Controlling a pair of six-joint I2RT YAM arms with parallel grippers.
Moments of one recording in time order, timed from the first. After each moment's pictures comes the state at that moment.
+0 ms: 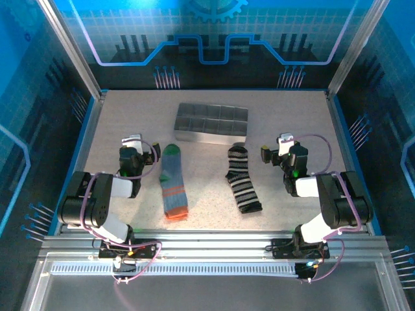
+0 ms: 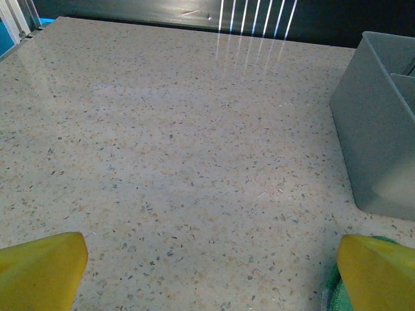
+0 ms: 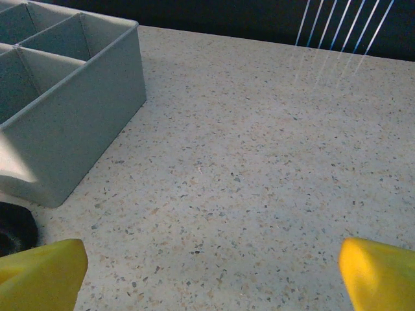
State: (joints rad) left arm -0.02 1.55 0.36 0.84 -0.10 -0.13; right arm 0.08 1.54 0.38 0.79 -0.03 -0.08
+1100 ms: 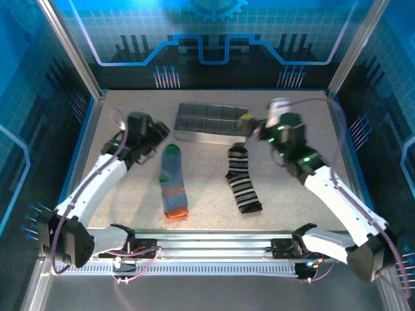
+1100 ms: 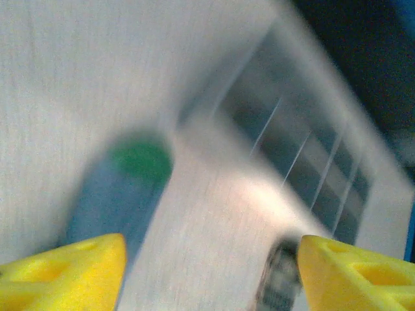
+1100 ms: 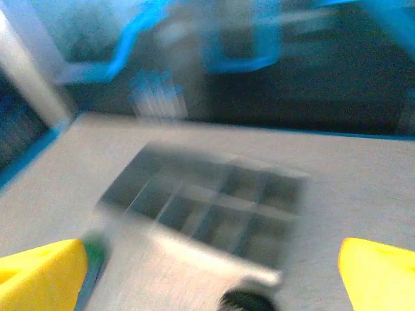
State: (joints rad) left arm -0.30 1.24 1.00 -0.63 -0.02 -1.05; right arm 0.56 1.12 1.00 -0.22 0.12 0.19
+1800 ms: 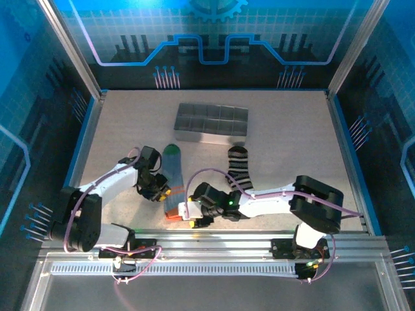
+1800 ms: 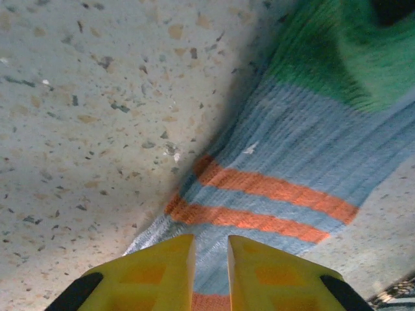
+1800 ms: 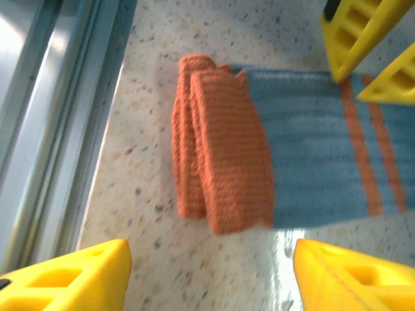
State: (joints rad) left arm -0.24 1.38 0.69 -0.75 0.32 -1.11; right arm 1.19 1.68 0.81 0.02 -0.09 -0.53
